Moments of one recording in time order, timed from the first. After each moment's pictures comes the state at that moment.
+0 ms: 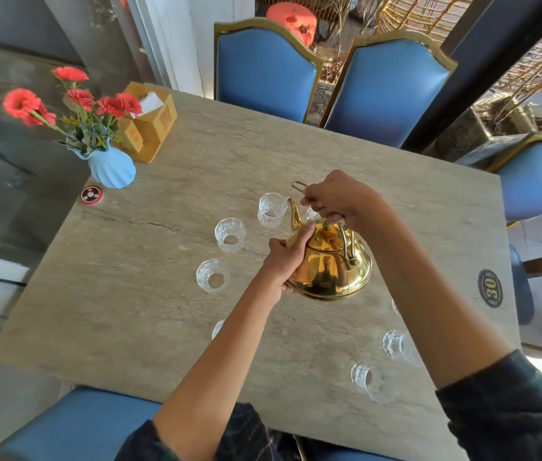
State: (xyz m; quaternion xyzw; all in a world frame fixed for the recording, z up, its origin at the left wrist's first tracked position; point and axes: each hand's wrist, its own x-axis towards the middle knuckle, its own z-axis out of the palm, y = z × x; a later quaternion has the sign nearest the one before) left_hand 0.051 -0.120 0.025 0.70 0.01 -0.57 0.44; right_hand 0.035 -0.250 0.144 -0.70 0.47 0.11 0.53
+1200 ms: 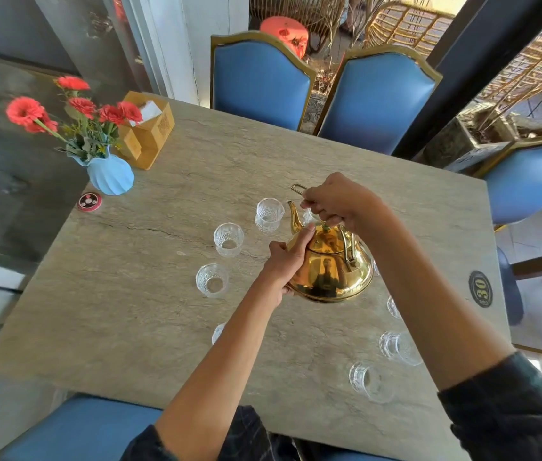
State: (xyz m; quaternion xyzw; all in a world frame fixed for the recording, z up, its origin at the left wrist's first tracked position) left_hand 0.047 -0.115 0.034 0.69 0.00 -0.57 0.45; right_hand 0.031 -0.241 0.160 -0.70 0.47 0.10 0.53
